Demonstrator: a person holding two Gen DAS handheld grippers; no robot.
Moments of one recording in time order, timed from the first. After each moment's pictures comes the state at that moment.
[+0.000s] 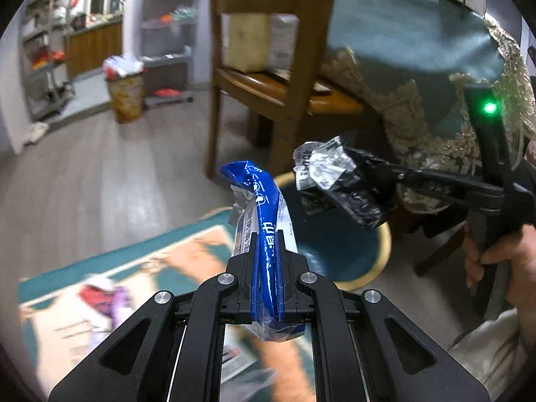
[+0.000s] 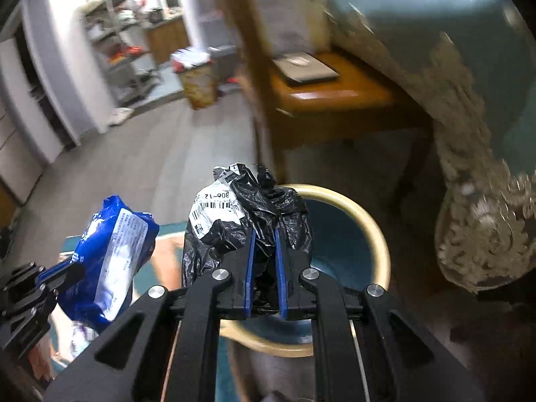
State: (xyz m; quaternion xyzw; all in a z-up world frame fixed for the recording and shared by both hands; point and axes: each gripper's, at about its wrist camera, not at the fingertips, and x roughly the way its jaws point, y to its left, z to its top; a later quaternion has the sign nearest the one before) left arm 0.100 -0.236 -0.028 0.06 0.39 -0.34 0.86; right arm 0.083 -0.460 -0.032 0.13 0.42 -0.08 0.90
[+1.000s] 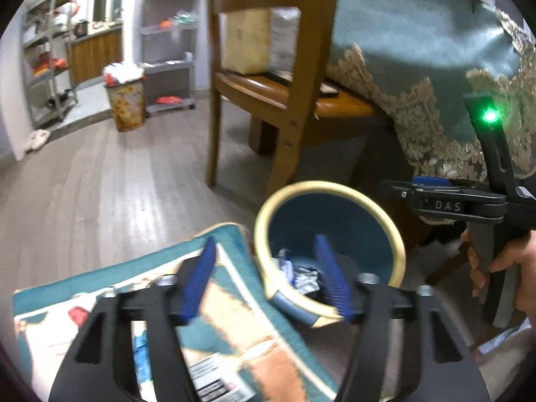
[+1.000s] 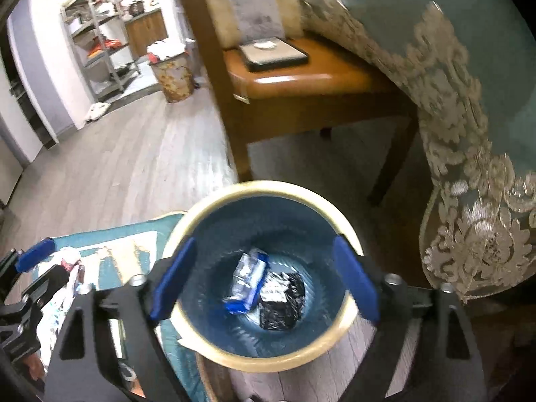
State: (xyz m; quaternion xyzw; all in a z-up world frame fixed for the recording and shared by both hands) left arm 0.113 -0.243 -0.036 0.06 0.36 -0.31 0.88; right arm 0.087 -0.473 -0.048 0.11 0.43 -0.10 0.89
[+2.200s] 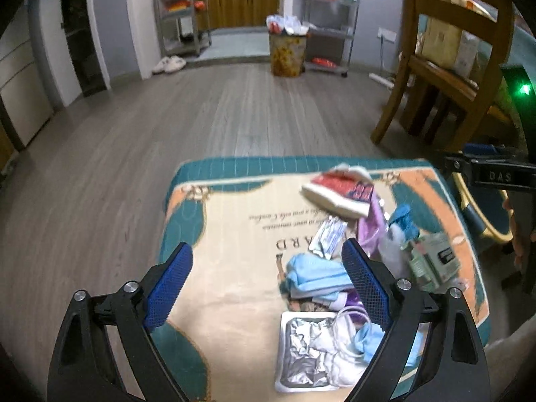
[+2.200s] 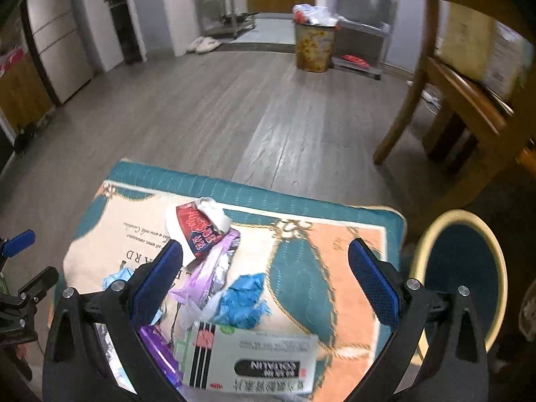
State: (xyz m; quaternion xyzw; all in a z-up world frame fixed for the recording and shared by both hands) left arm 0.083 0.062 -0.086 0.03 0.44 -0.07 0.90; right arm 0.161 -0.170 -0.085 -0.02 0.46 0.09 0.88
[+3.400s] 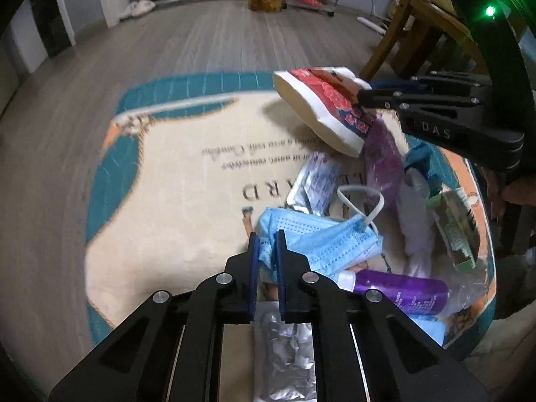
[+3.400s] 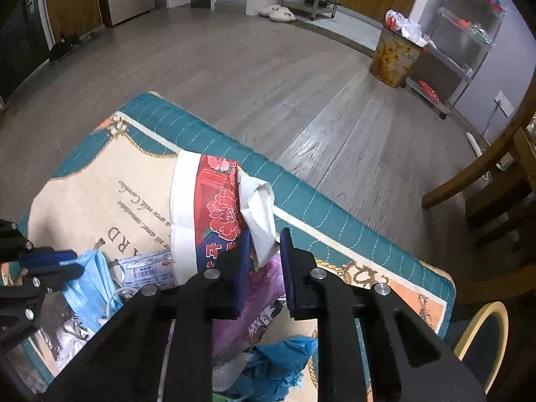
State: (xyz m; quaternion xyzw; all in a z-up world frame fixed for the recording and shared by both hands) left arm 0.112 0.041 -0.153 0.02 0.54 -0.11 0.83; right arm 0.203 -0.084 -0.153 -0.16 0.47 0.20 0.84
